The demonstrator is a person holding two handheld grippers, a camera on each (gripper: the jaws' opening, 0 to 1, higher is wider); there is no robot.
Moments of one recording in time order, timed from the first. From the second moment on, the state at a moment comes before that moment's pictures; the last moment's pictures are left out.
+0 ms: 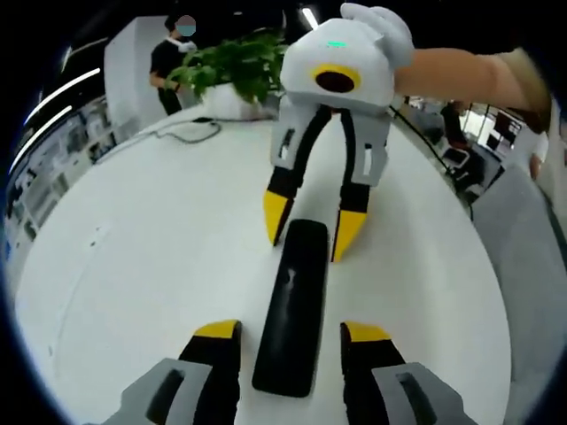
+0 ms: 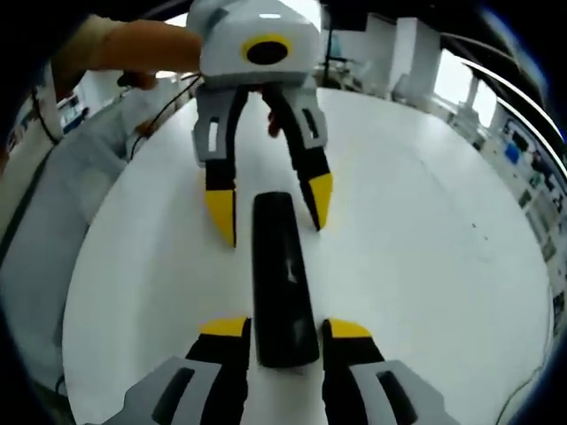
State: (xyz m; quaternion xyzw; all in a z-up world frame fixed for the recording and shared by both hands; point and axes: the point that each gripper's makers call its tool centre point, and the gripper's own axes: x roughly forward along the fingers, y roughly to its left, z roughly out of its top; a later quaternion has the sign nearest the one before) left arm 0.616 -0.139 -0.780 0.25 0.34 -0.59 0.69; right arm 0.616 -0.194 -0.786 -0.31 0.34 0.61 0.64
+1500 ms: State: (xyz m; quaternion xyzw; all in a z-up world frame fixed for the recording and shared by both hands) left arm 0.616 -0.134 -0.781 0.30 0.35 -0.57 0.68; right arm 0.612 -0.194 -0.785 -0.35 0.34 0.61 0.63
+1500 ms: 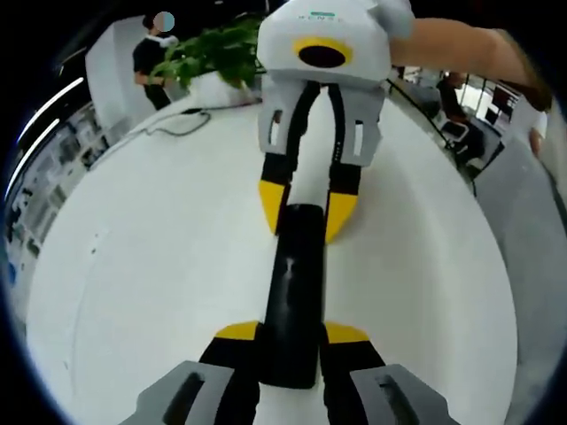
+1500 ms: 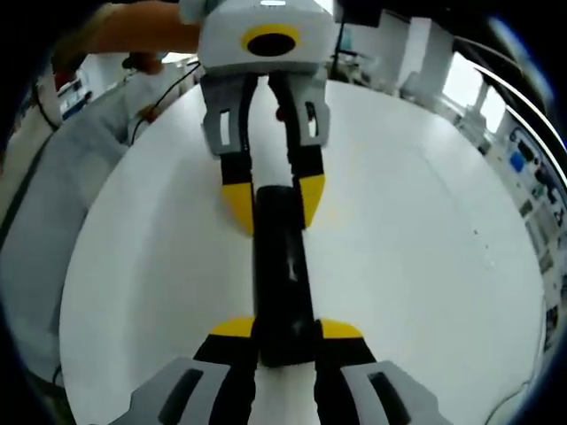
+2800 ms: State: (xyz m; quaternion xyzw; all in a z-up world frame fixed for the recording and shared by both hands) left arm 0.584 -0.148 -0.738 0.32 0.33 -0.58 0.68; right arm 0.585 -0.208 -0.743 -0.36 0.32 0.60 0.64
